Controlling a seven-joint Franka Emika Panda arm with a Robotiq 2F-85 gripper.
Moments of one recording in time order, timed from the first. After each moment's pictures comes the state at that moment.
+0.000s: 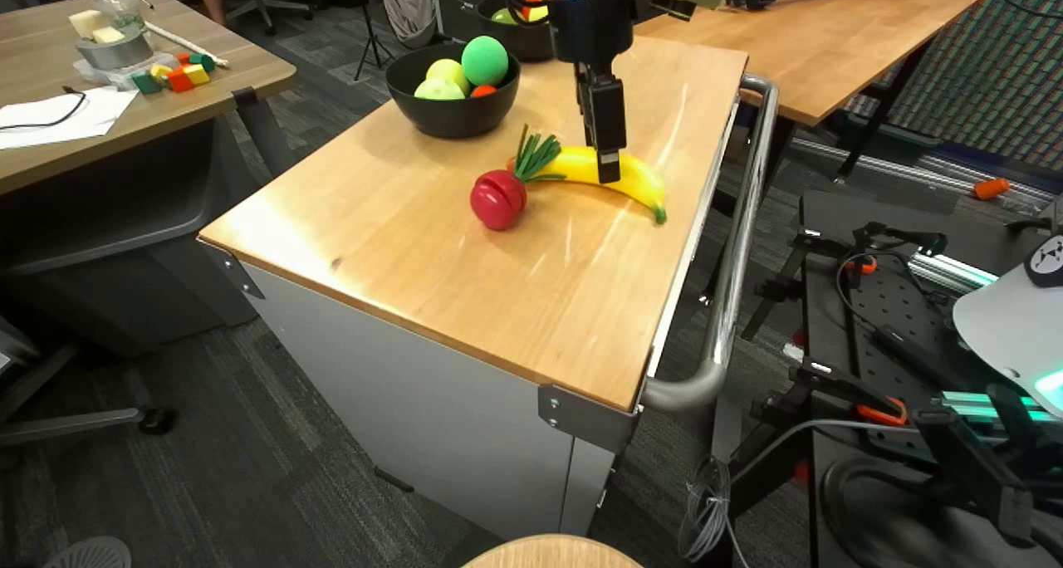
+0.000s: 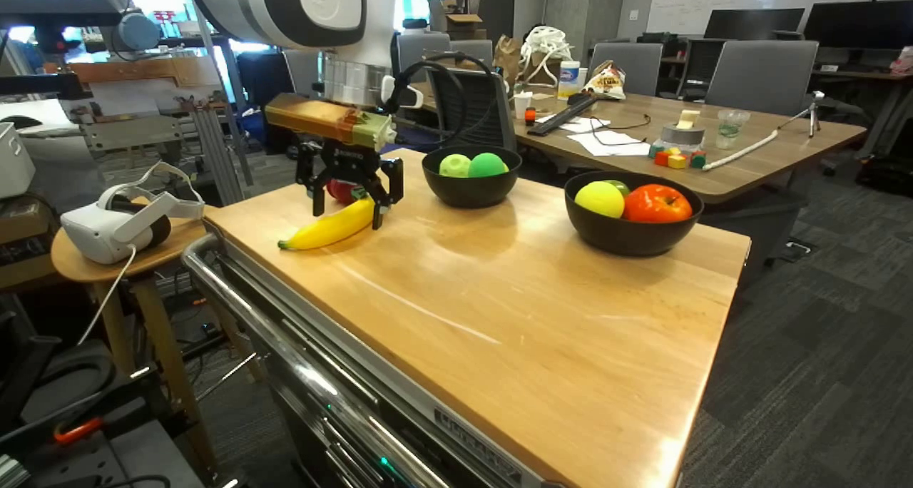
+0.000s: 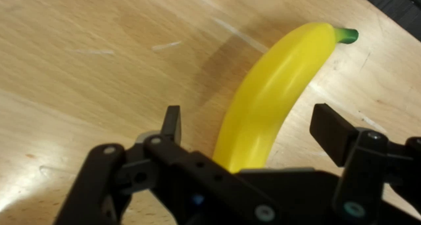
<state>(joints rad) 0.00 0.15 0.06 -2.23 0.05 2.19 -0.45</state>
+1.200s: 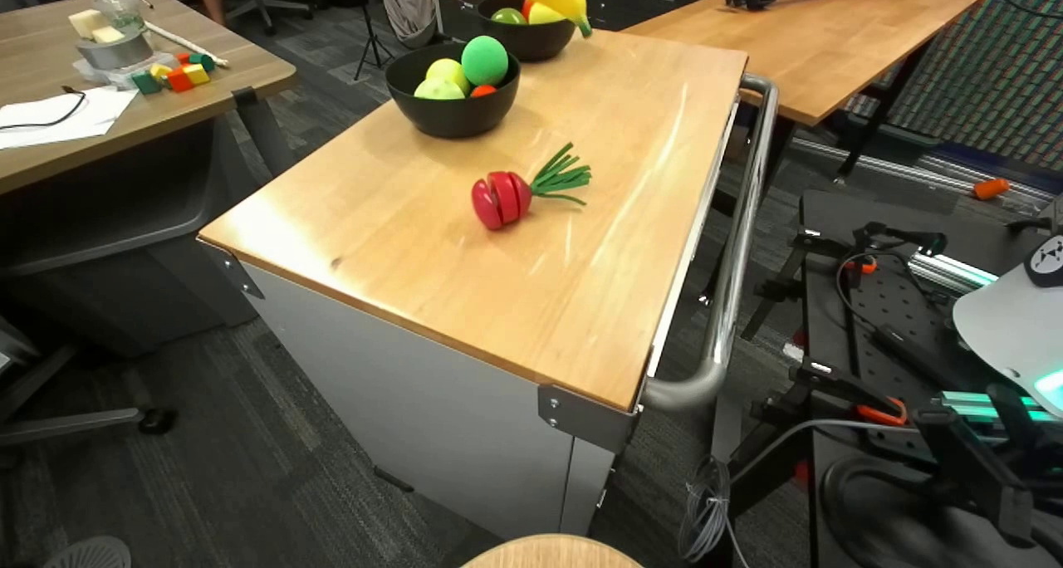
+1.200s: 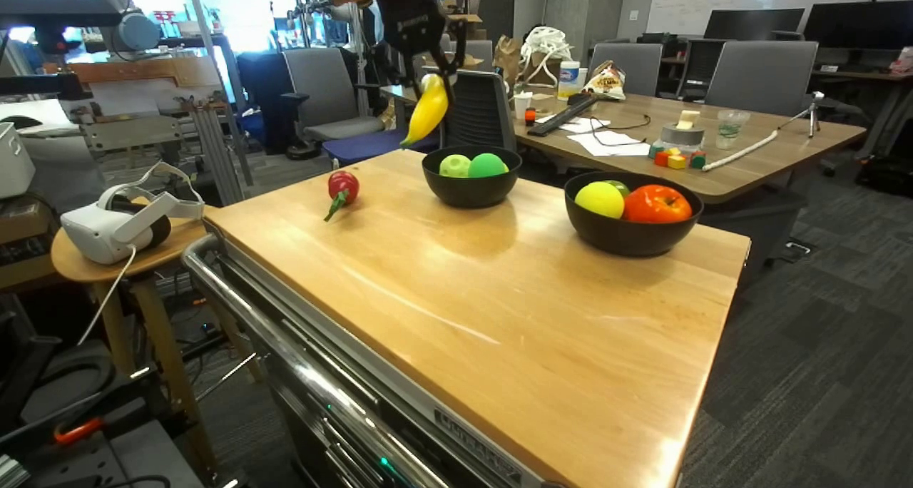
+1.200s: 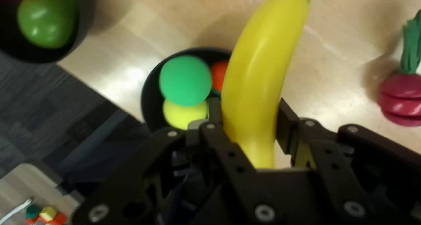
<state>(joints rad) 0.00 0.07 0.03 -1.98 -0.26 2.24 -0.44</state>
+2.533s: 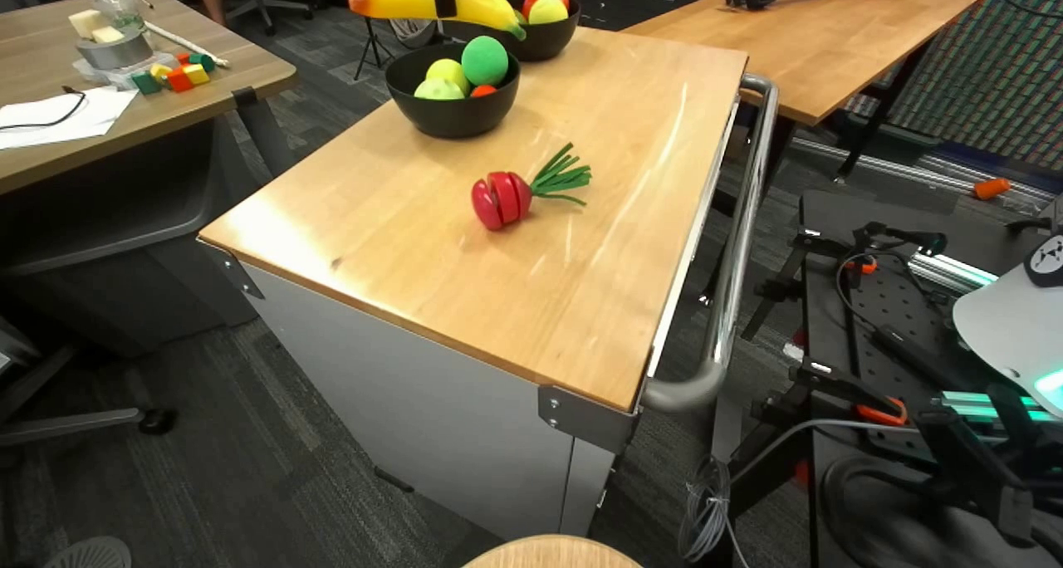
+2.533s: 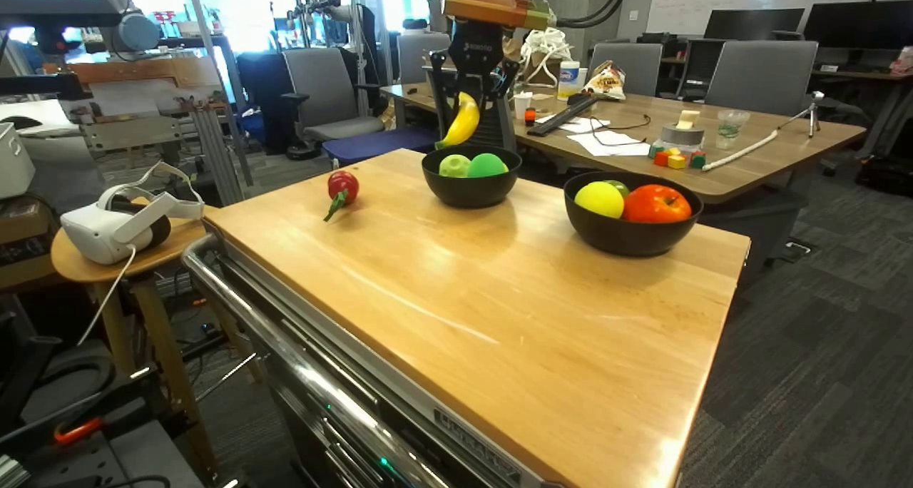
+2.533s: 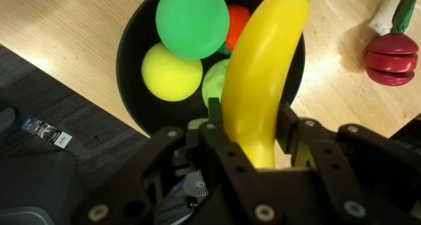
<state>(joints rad) -0.09 0.58 0.06 -1.26 0.04 1.78 -0.80</state>
